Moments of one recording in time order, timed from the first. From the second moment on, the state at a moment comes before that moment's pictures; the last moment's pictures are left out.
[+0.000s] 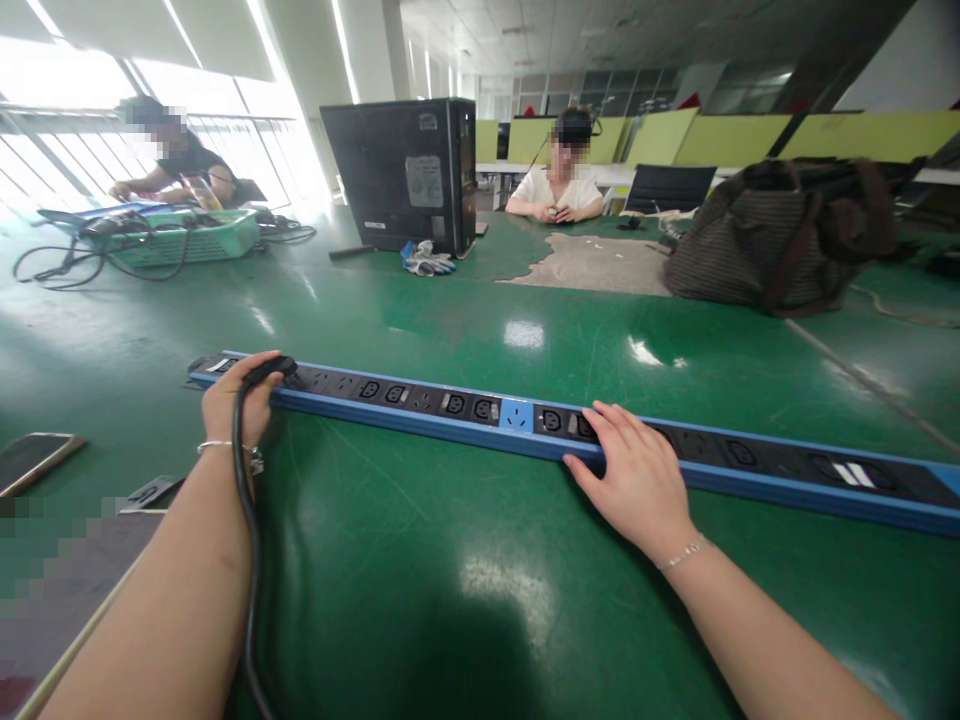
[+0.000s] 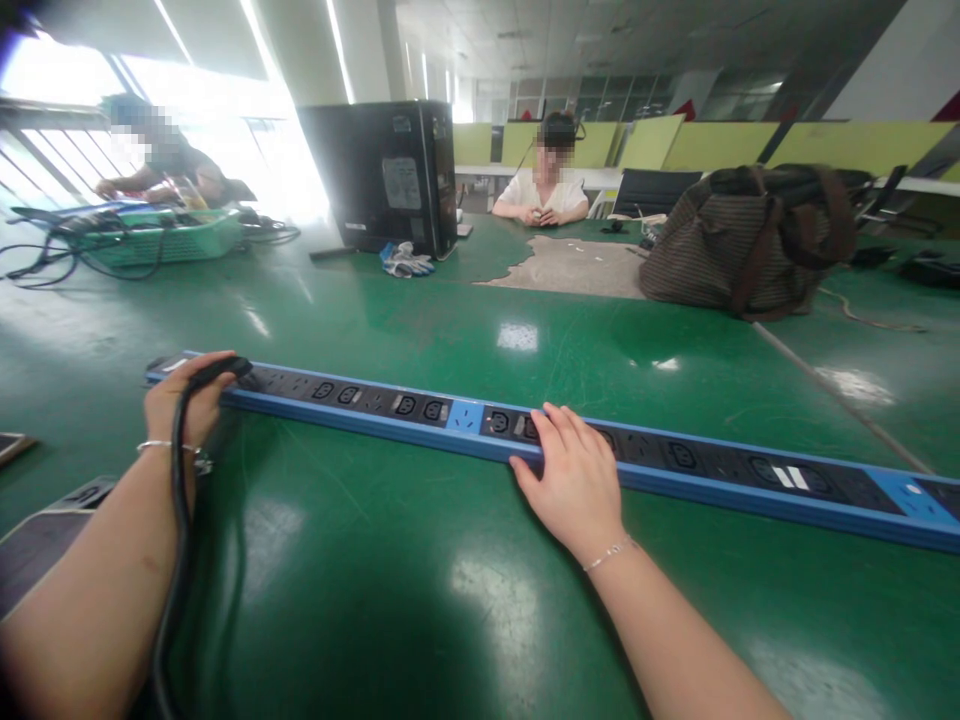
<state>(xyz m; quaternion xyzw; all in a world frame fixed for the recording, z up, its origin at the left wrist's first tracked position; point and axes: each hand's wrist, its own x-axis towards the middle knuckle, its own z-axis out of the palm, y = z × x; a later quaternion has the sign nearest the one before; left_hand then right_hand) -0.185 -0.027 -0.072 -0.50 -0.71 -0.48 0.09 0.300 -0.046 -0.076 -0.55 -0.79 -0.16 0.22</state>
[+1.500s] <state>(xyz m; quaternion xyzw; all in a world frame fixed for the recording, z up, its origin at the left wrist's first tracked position) -0.163 -0.037 -0.069 -0.44 -0.79 -0.43 0.06 0.298 -0.046 -0.076 -0.55 -0.79 -0.16 0.22</state>
